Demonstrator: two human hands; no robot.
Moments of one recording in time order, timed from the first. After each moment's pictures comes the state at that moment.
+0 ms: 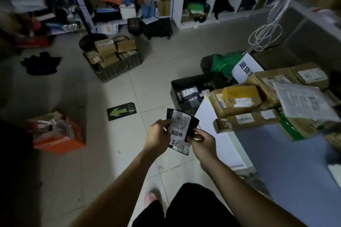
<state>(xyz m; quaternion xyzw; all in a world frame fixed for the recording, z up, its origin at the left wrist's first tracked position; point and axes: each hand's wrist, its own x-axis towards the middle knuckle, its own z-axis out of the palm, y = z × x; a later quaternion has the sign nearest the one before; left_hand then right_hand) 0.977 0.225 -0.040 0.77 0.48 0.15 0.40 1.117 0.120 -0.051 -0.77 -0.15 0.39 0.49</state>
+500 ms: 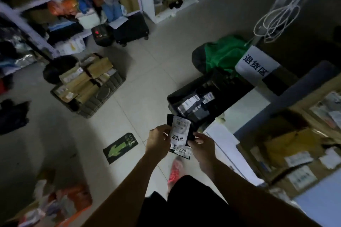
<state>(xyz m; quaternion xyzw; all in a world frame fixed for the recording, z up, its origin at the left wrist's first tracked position) 1.117 0.540 -0.111 0.80 0.43 0.05 0.41 1.225 0.410 -0.152 -0.80 0.03 0.36 0.49</state>
